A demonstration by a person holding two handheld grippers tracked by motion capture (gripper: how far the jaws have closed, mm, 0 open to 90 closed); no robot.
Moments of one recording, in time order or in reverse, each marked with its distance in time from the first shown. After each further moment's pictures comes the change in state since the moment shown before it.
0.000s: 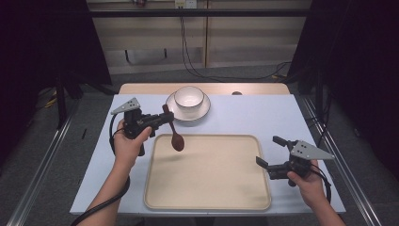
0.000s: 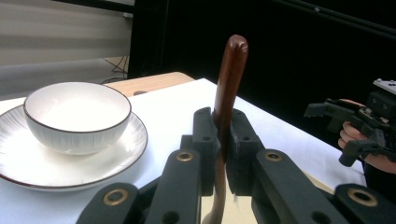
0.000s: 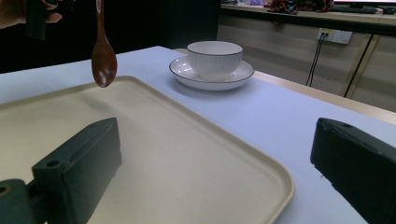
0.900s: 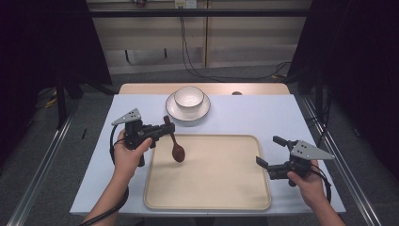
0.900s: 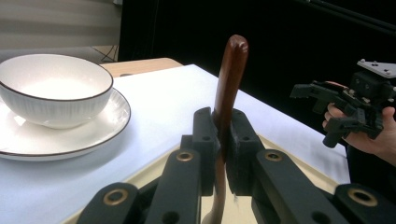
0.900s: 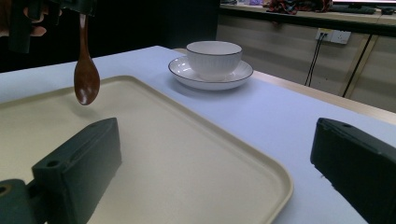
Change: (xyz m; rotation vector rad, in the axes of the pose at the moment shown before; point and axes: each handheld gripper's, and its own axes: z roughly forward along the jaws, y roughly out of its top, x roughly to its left) left arm -0.013 -0.025 -0.006 0.027 -0.030 -0.026; right arm 0.000 0.000 0.000 0.003 0.000 -0.003
